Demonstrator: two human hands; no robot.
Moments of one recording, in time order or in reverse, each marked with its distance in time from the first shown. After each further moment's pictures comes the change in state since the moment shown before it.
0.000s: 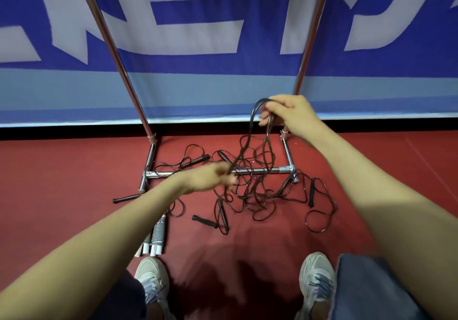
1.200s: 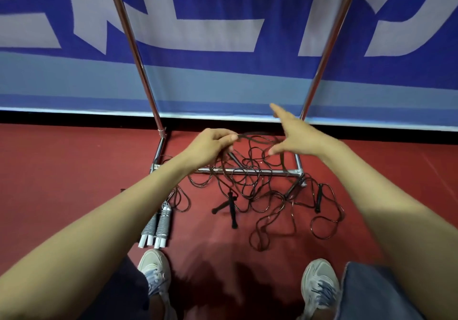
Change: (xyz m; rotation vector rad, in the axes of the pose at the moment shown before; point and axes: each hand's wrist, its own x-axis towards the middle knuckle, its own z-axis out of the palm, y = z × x) left_hand -0.012 0.021 -0.033 -0.285 0.449 0.122; right_hand -0.002 0.011 0.014 -0.741 -0.315 0.044
